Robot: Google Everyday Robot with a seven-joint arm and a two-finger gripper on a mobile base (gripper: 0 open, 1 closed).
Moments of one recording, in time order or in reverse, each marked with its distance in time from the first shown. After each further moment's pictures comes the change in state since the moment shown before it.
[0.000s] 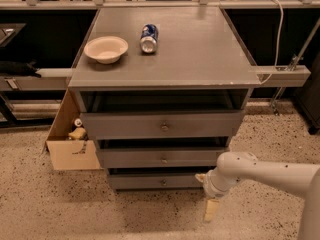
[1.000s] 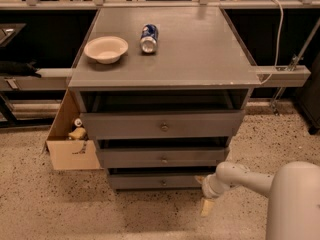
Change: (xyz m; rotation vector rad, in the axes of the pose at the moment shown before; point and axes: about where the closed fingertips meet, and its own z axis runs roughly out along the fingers) arm 0.063 -0.057 0.120 0.073 -0.066 0.002
